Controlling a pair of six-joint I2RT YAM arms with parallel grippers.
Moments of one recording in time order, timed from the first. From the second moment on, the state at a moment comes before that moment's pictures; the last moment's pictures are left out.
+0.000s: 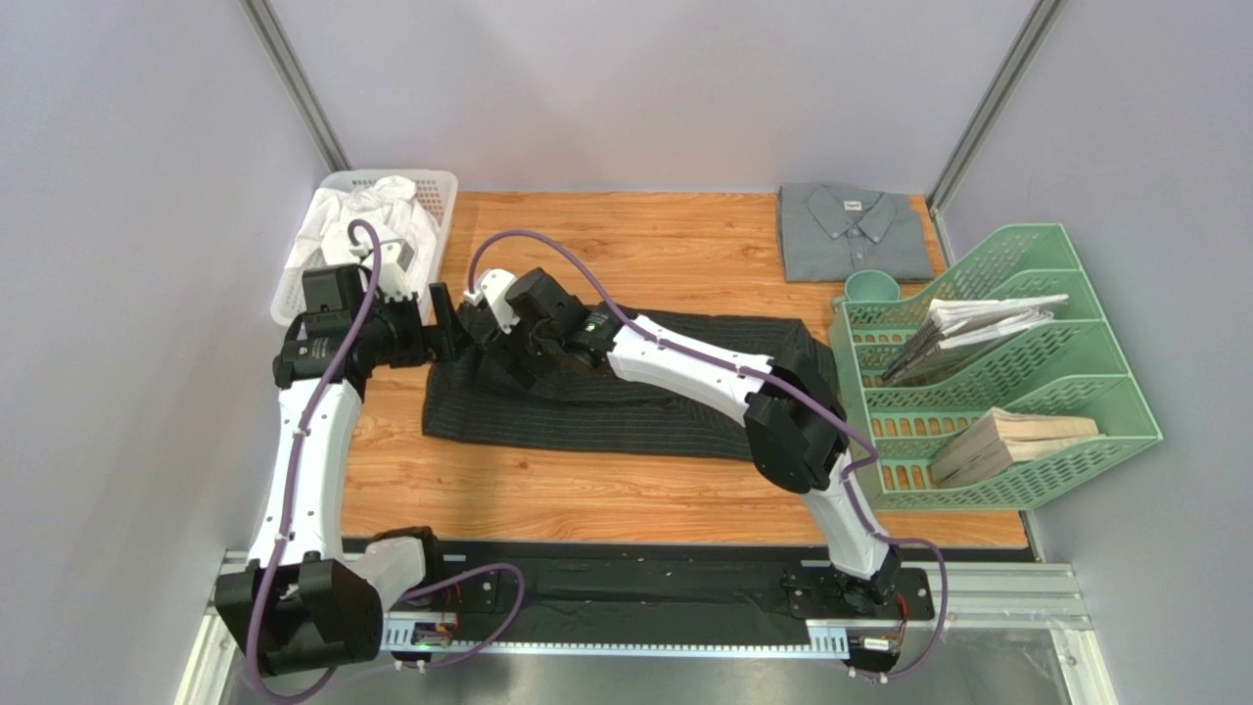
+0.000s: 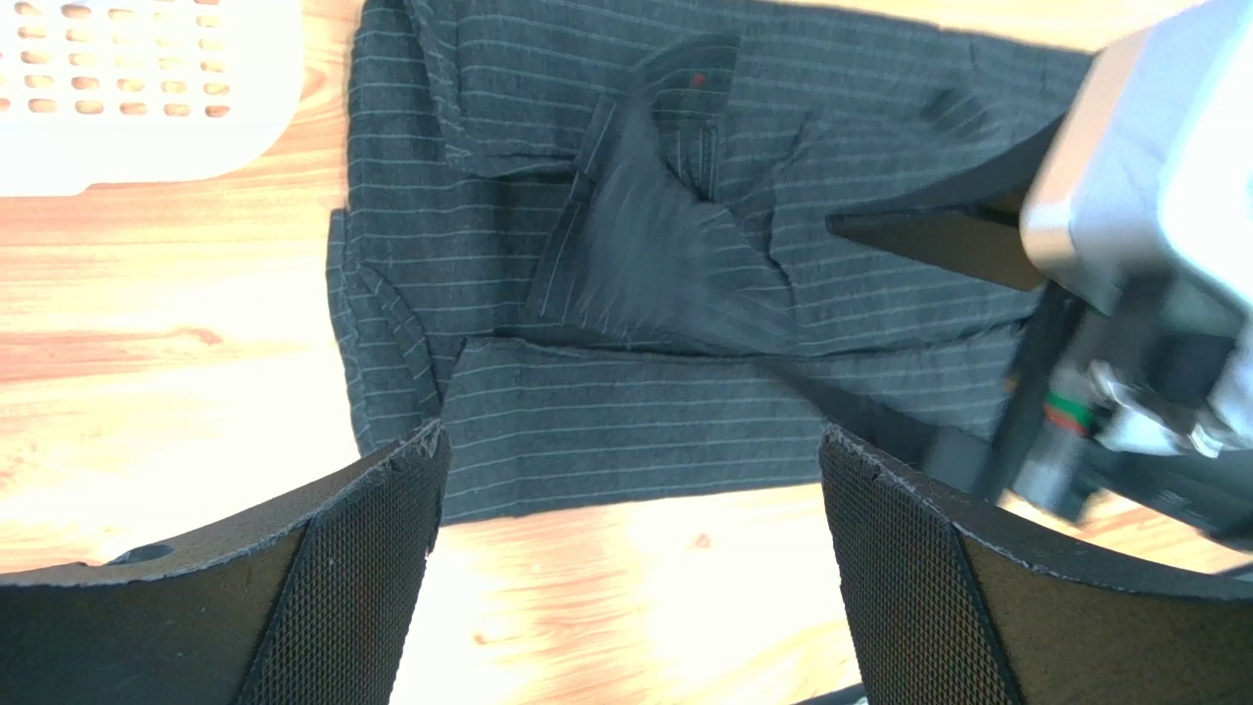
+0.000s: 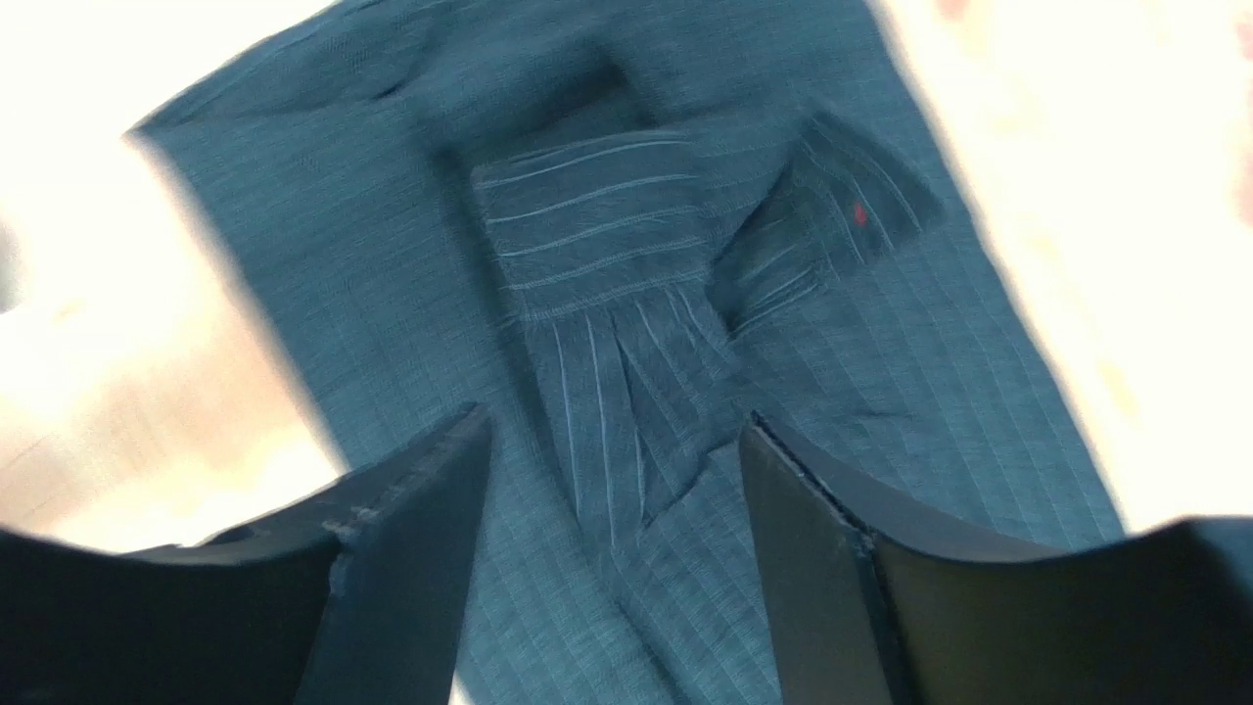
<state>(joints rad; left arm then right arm) 0.15 1.07 1.03 -0.71 0.40 -0.05 0.99 2.16 1.89 -0.42 0.06 -0.07</state>
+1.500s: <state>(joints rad) -0.15 1.61 1.01 -0.97 0.21 0.81 0.54 2.39 2.05 -0.83 0.18 -0.35</state>
